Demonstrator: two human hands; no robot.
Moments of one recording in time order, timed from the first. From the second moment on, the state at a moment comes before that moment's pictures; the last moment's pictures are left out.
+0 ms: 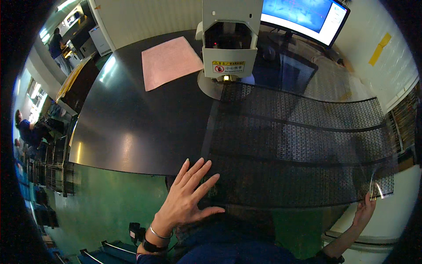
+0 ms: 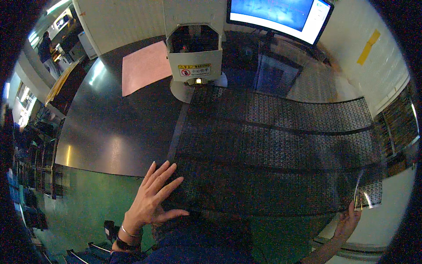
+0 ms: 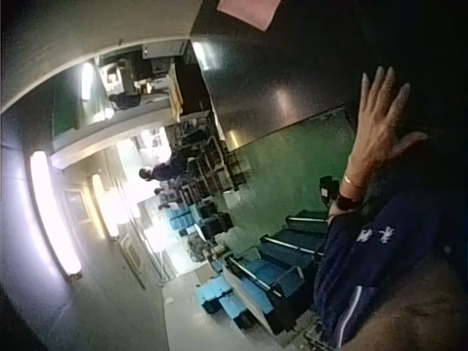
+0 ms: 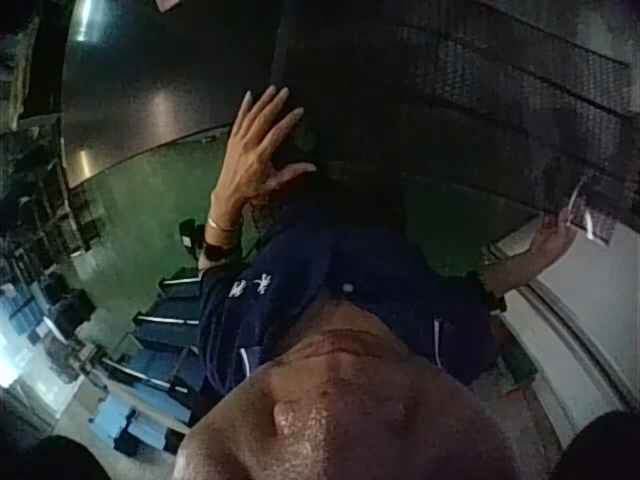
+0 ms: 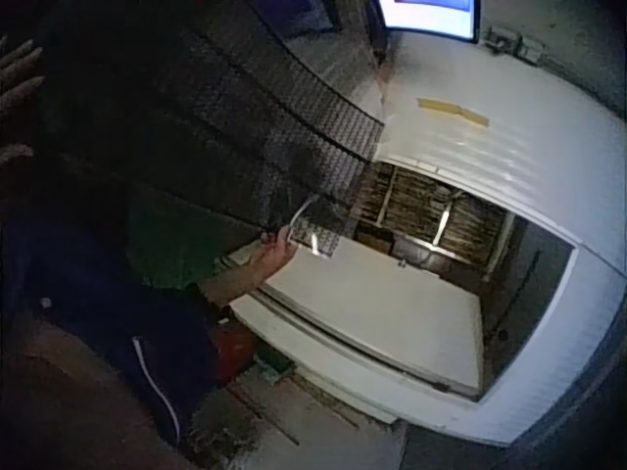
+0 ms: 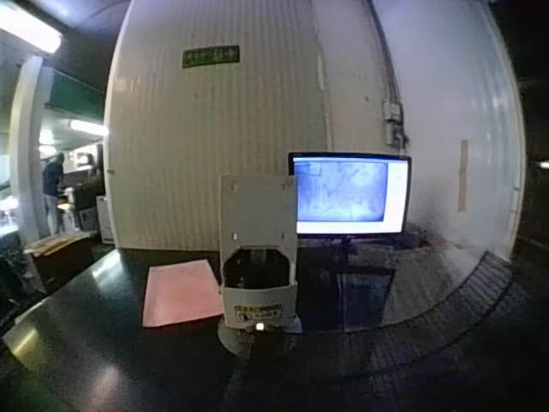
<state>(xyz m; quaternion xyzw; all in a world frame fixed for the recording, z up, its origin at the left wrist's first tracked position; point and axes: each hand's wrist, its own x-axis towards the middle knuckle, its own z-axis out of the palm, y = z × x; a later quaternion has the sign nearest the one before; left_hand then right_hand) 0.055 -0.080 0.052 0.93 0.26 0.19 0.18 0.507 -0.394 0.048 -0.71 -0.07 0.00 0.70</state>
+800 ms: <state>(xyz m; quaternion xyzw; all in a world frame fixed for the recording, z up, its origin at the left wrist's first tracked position) 0.058 -0.074 0.049 0.92 0.27 0.21 0.18 0.509 -0.392 0.048 -0.72 -0.08 0.03 0.69</state>
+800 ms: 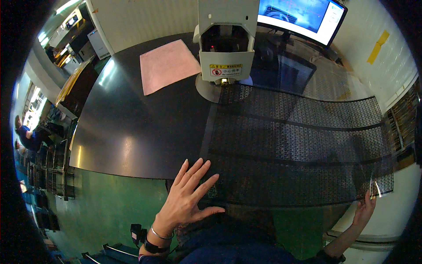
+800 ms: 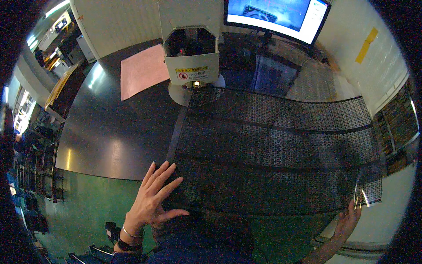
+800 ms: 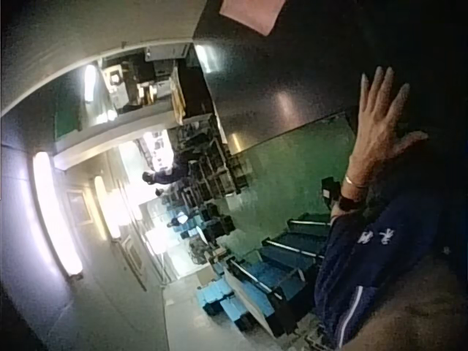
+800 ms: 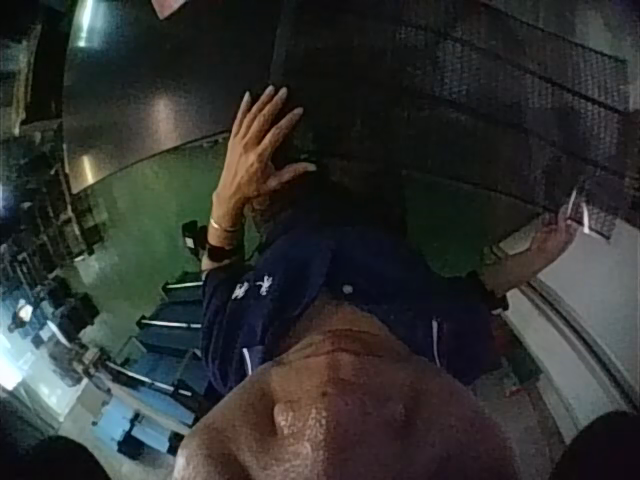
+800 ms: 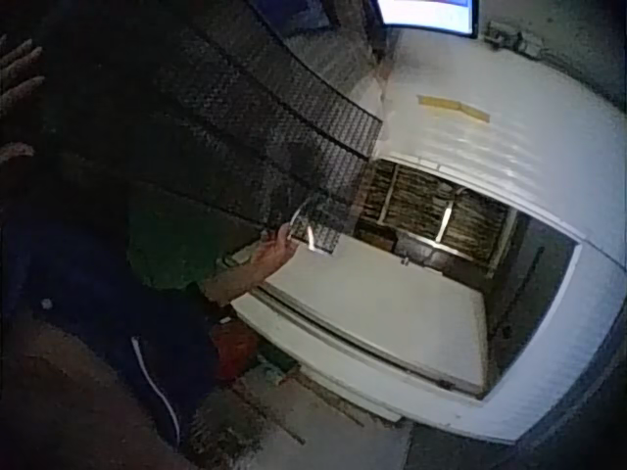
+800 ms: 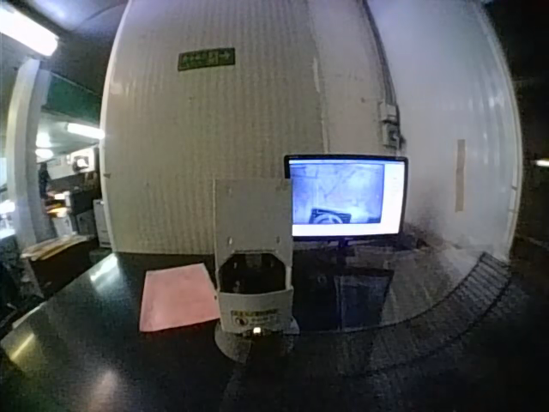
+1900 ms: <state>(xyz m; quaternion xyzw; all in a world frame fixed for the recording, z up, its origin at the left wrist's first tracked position) 0.058 -0.077 0.049 0.93 0.26 0.22 0.15 0.479 -0.370 0.070 -0.70 -0.08 0.05 0.71</state>
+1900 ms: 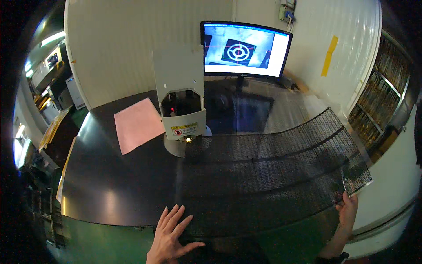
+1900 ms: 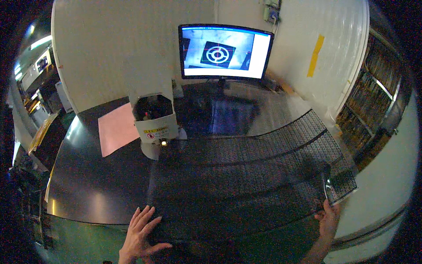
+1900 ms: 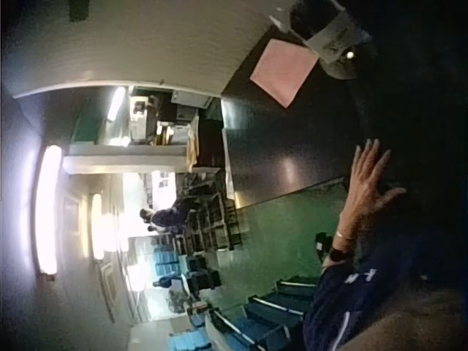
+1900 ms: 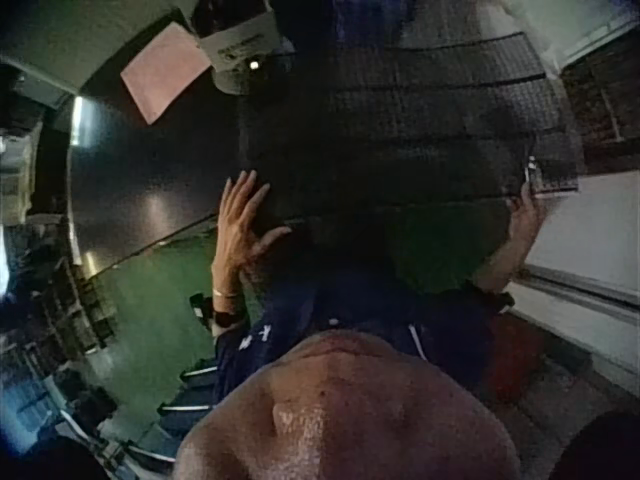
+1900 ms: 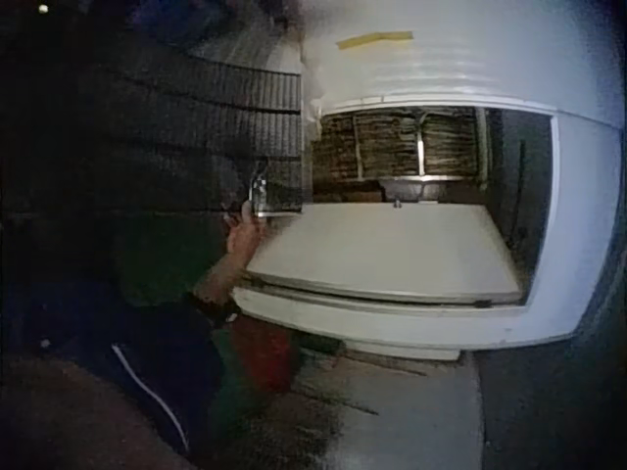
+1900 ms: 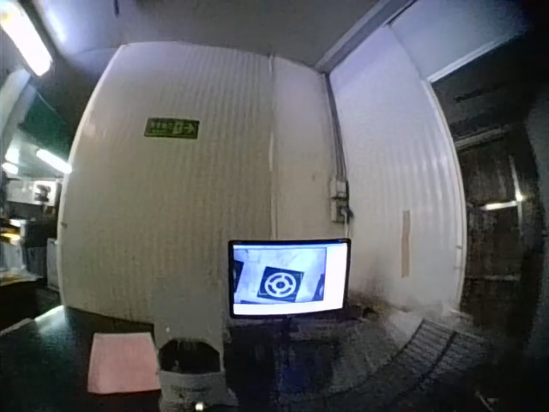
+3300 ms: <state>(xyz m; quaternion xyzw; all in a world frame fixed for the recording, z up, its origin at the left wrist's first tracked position) -0.190 -0.120 0.010 0.36 0.53 0.73 0.24 0.331 -0.211 0.079 -0.39 -0.75 0.50 0.18</state>
